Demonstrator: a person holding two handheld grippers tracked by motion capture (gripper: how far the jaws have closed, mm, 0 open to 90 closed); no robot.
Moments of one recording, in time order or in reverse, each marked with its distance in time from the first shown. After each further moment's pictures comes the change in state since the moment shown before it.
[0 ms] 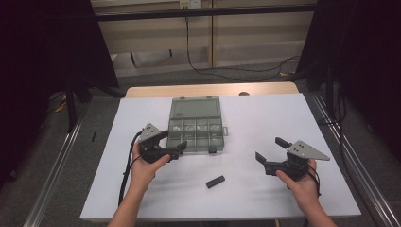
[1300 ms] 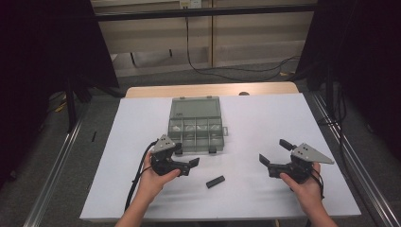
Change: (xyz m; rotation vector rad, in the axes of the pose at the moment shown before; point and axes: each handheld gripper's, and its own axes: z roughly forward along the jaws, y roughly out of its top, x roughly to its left) left arm -0.035 -0.019 0.011 0.087 -0.129 0.034; right arm -0.005 -0.008 -0.007 -0.009 -0.013 -0.001
